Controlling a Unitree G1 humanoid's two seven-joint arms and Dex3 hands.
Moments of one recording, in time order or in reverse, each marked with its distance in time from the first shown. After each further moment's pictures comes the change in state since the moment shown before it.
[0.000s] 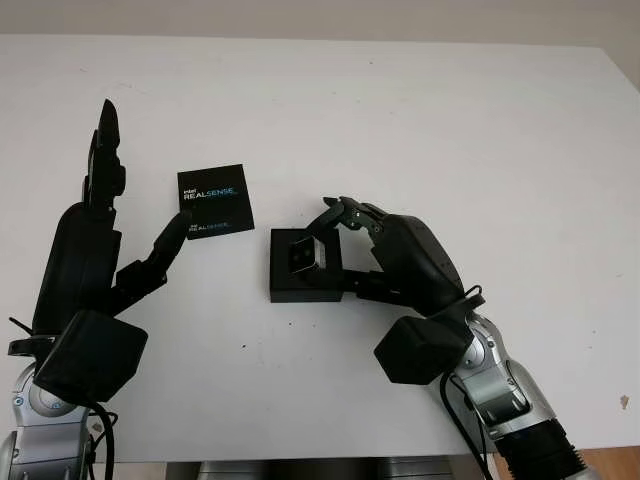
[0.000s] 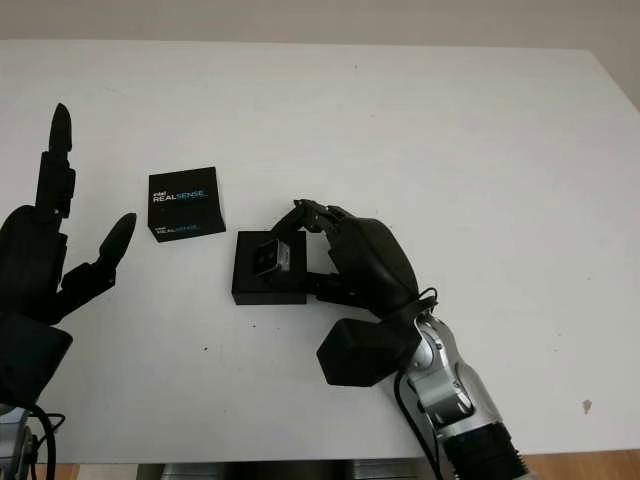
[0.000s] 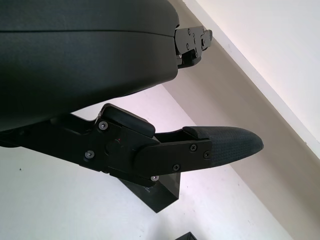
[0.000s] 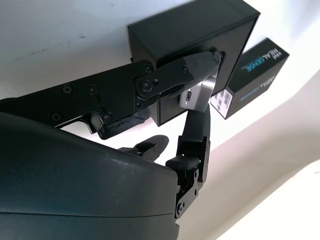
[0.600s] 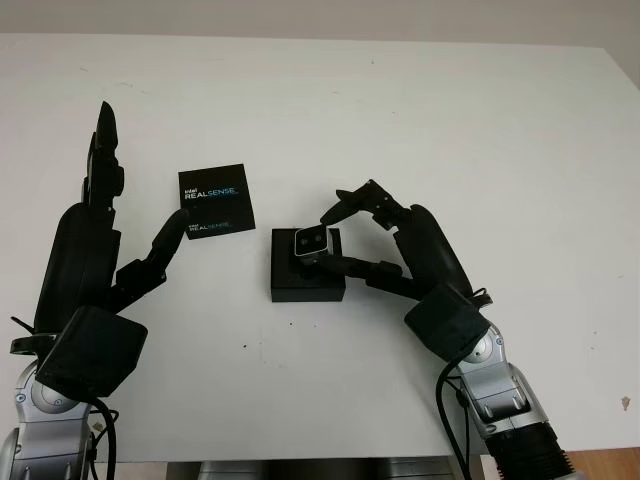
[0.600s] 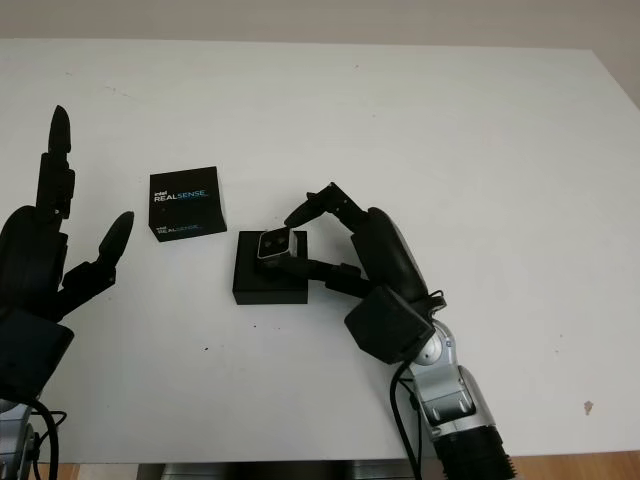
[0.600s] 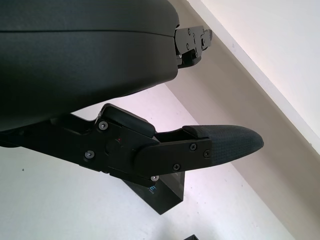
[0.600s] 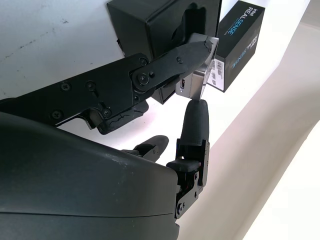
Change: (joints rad) left arm -0.011 0.001 0.000 0.024 -0.002 -0.007 0.002; right arm -0.001 0.059 -0.085 0.025 0.220 0.039 0.069
